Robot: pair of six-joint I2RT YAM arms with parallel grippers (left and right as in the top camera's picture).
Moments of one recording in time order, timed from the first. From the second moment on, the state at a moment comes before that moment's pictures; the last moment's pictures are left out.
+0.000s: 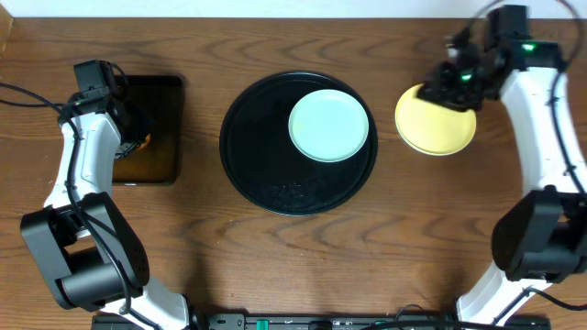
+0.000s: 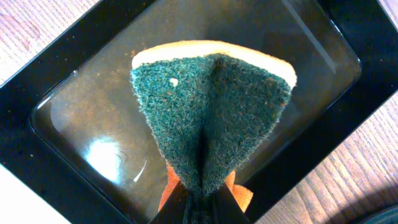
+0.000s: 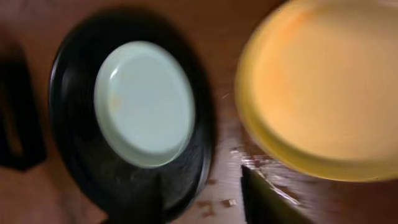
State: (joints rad) left arm 0.30 1.80 1.33 -0.72 -0.06 -0.55; right arm -0.02 1.91 1.77 -1.10 -0.44 0.17
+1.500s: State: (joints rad) left arm 0.30 1.80 1.33 -0.73 -0.06 -0.55; right arm 0.46 2.23 1.72 -0.94 -0.03 0.78
